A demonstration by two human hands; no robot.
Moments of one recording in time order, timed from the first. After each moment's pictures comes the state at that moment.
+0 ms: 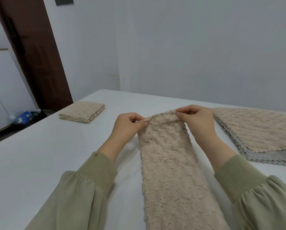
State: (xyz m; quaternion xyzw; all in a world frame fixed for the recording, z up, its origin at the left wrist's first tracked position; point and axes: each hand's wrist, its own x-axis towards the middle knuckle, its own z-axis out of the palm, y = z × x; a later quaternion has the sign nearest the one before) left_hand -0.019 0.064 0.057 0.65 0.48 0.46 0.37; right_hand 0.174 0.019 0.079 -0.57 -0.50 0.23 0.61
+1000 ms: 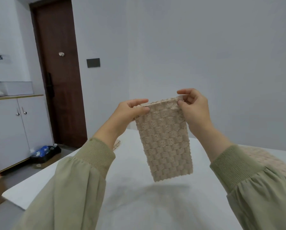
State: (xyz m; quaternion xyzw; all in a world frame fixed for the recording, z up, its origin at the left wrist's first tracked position) left_hand -0.068 -0.029 0.239 0.67 0.35 0.50 0.42; right_hand 0.127 -0.071 0.242 -0.40 -0.57 0.17 0.70
